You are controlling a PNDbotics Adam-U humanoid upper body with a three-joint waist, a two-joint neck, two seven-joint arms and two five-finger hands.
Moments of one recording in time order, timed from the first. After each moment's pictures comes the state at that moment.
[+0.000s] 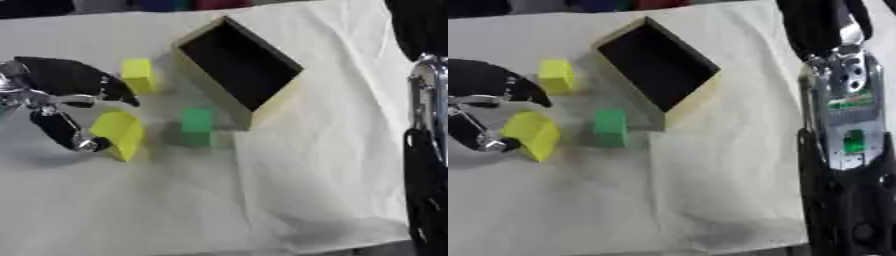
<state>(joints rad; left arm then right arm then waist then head) -0.66 0.86 -0.43 -1.62 -0.68 -0.39 -0.72 -0.64 -0.07 -0.01 -1.89 0.16 -0.07 0.31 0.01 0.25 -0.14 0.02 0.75</state>
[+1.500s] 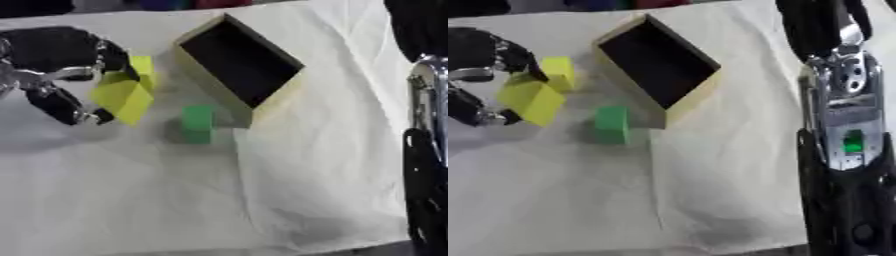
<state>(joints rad) -0.74 0.86 -0.33 -1.72 -0.60 -0.32 -0.55 -0.64 -0.07 -0.01 -1.89 0.16 -0.07 0.31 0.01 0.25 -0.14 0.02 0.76</state>
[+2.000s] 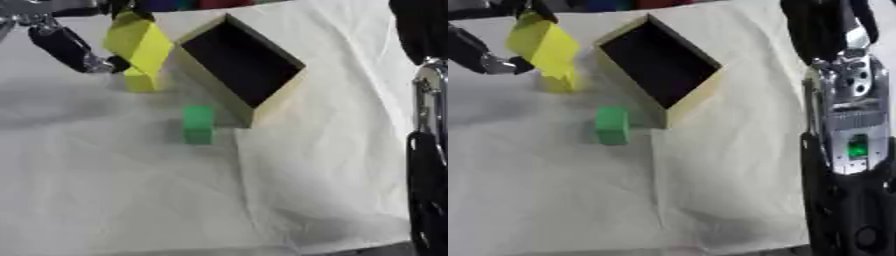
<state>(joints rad) -0.91 0.77 -0.32 -1.59 -0.54 -0.34 -0.60 -0.63 -0.07 -0.01 -1.90 0.16 -0.07 0.31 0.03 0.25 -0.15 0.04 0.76</state>
